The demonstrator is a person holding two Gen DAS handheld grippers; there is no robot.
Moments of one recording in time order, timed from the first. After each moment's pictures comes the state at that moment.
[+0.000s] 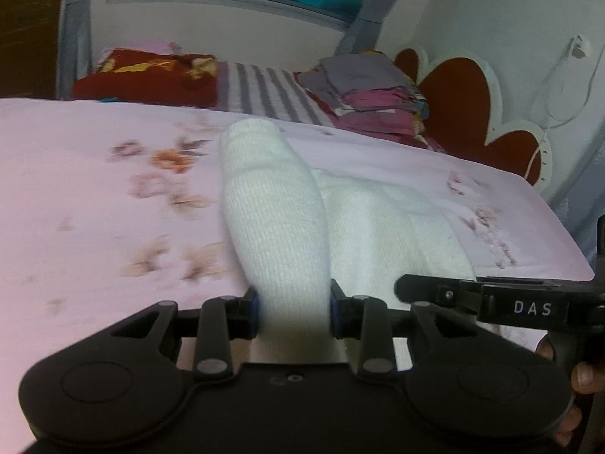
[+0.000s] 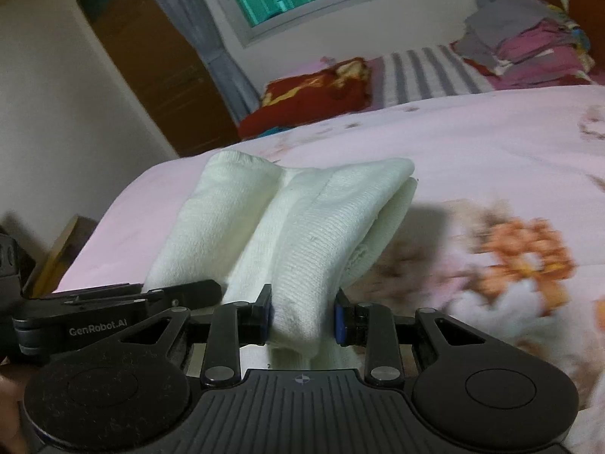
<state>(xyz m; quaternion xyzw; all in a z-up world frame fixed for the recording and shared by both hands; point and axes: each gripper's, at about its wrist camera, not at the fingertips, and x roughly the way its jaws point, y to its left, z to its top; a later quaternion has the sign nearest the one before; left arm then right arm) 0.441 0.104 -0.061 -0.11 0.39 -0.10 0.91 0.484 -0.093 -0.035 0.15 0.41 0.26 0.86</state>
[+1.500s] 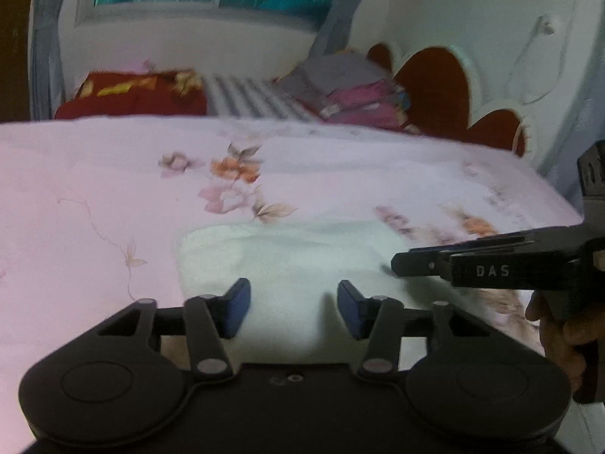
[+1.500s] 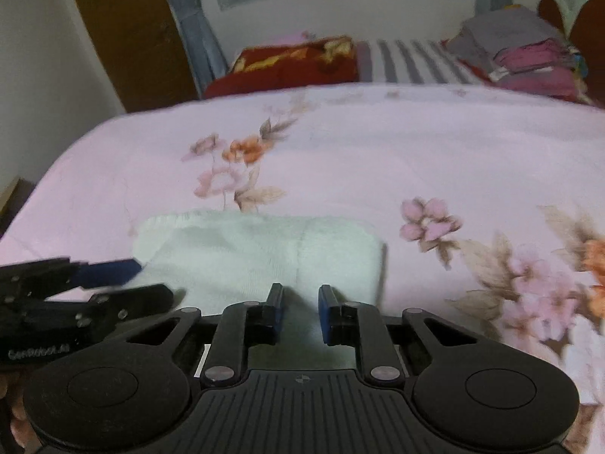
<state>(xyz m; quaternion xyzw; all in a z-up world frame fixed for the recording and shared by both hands) 0.446 0.195 -0.098 -0.06 0.35 -0.17 0.92 0.531 0.048 -0.088 0.06 0.43 0.19 0.88</state>
